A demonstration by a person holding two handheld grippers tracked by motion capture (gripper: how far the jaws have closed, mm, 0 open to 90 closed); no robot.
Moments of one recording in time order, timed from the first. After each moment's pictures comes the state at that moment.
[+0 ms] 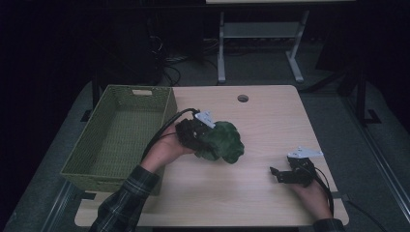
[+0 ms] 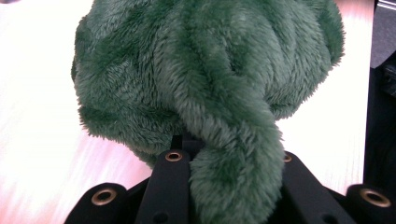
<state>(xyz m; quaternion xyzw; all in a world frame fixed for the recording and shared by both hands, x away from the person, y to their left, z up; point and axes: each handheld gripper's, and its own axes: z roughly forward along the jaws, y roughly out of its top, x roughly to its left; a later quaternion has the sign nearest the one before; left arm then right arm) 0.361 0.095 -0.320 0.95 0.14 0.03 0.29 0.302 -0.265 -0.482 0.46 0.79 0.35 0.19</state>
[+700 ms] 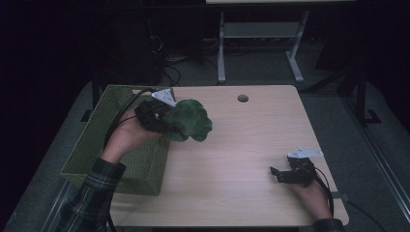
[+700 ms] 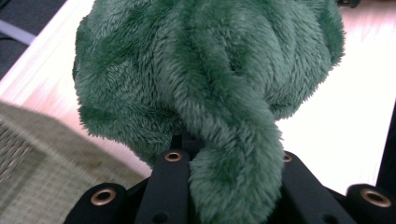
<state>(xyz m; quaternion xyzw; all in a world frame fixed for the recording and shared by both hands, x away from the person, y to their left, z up) 0.365 0.180 -0.266 0.93 0.20 0.10 0.29 0.302 -0.265 -0.483 0.46 0.79 0.35 0.19</state>
